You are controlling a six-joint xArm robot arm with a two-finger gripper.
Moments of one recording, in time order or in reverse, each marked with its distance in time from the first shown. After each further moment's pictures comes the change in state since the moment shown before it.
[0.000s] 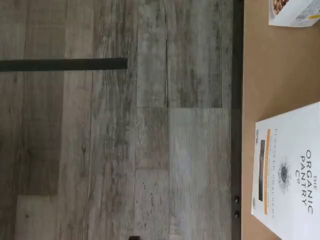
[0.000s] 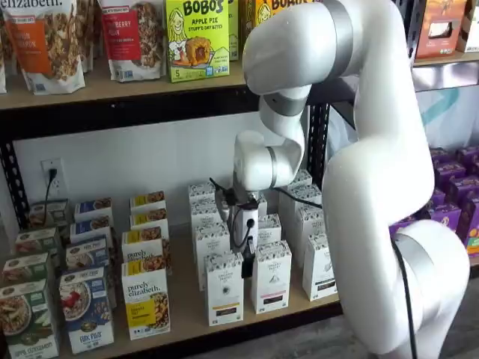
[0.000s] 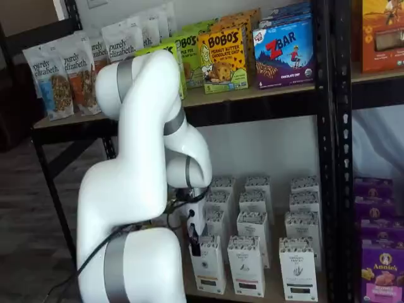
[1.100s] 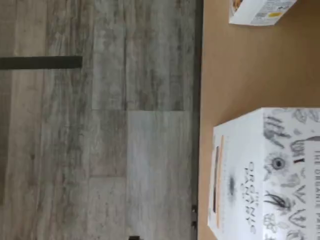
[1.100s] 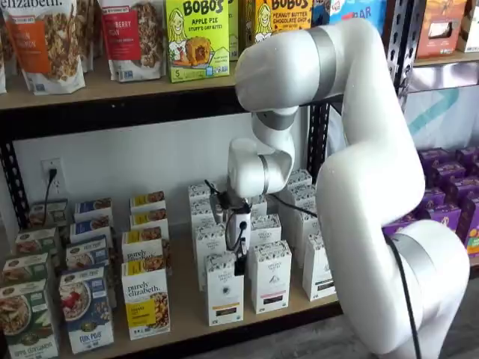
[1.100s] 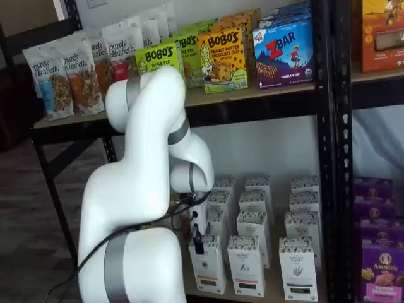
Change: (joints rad) arm -0.002 0.165 -0.184 -0.010 -0.032 0.008
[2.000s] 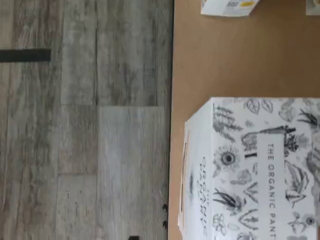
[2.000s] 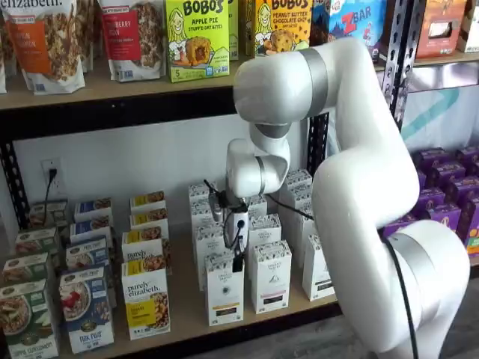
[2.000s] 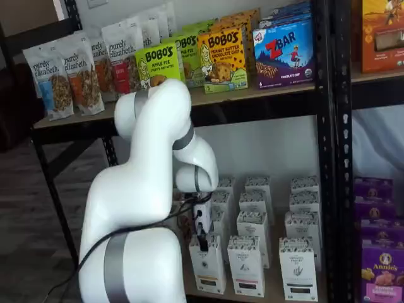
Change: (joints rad) arm -0.020 0.120 -0.166 -0.029 0.038 0.010
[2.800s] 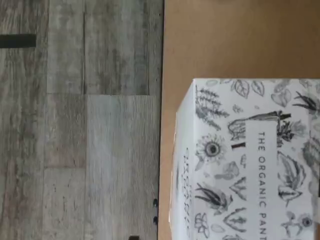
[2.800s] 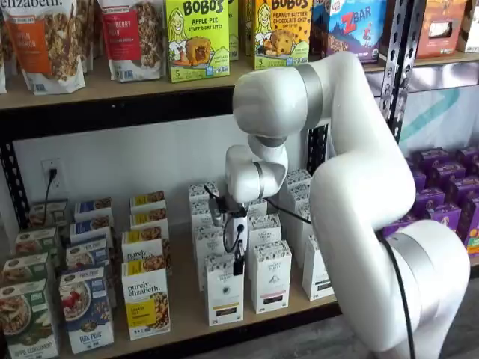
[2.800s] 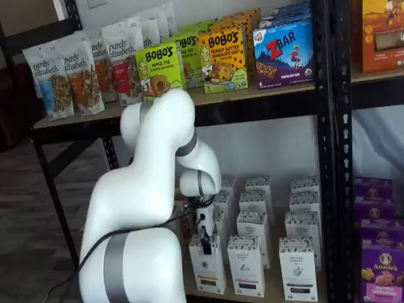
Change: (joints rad) arm -0.009 0.090 -0.104 -0.045 0.024 0.032
